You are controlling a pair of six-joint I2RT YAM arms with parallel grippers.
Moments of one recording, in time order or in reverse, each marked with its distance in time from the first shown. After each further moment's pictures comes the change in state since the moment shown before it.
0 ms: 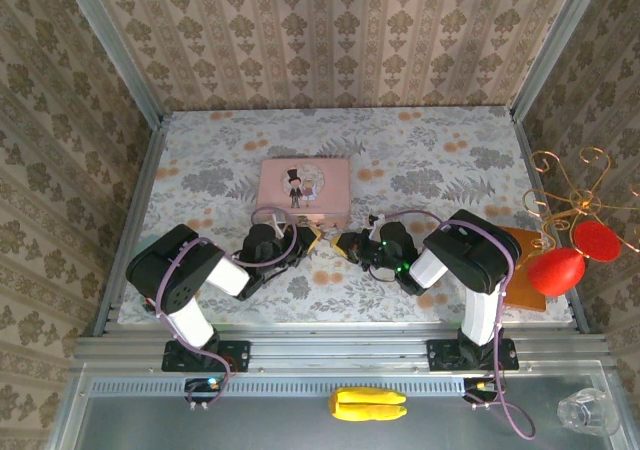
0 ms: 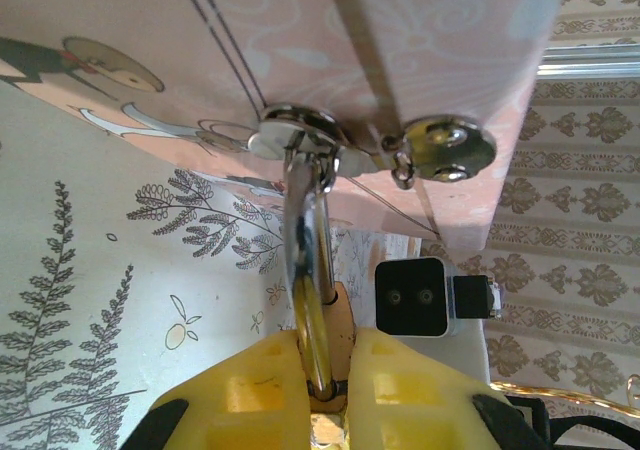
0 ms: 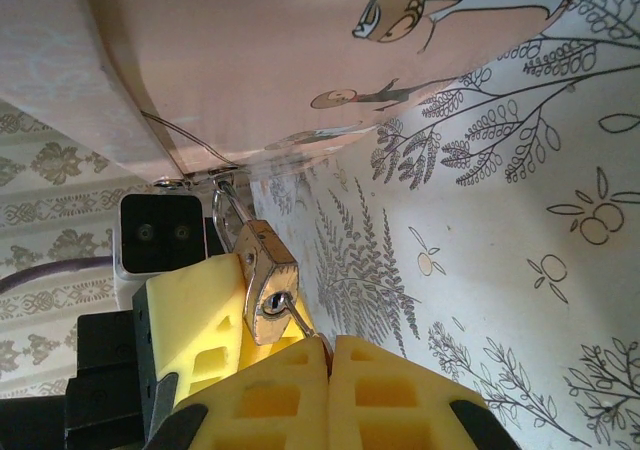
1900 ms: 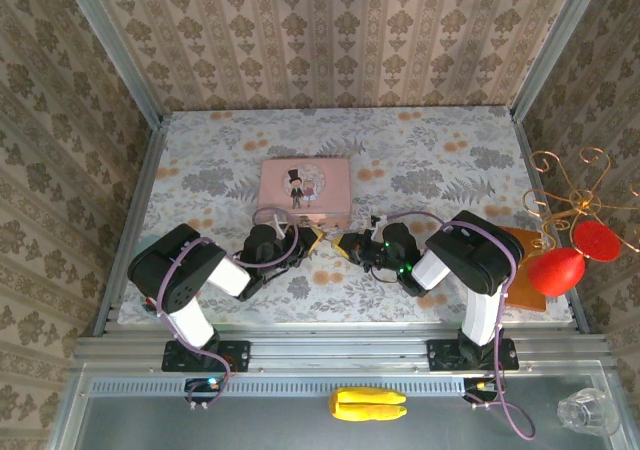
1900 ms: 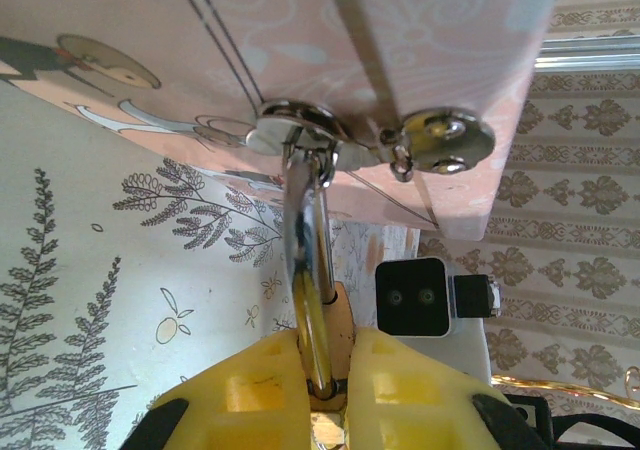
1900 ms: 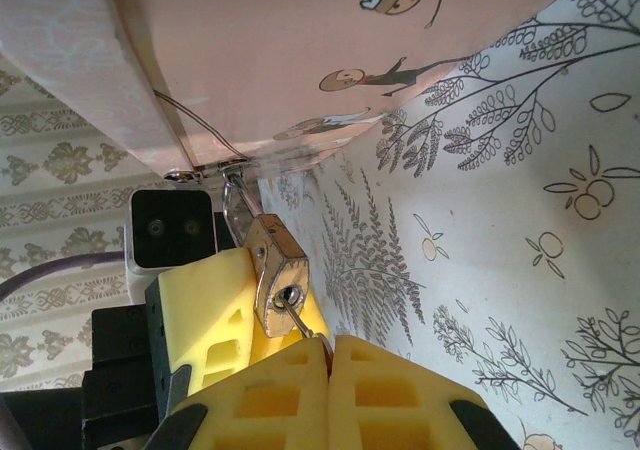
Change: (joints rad) left arm -0.011 0.008 0.000 0.015 0.001 0.000; right arm -0.006 -0.016 -0.023 0.017 -0.008 0.013
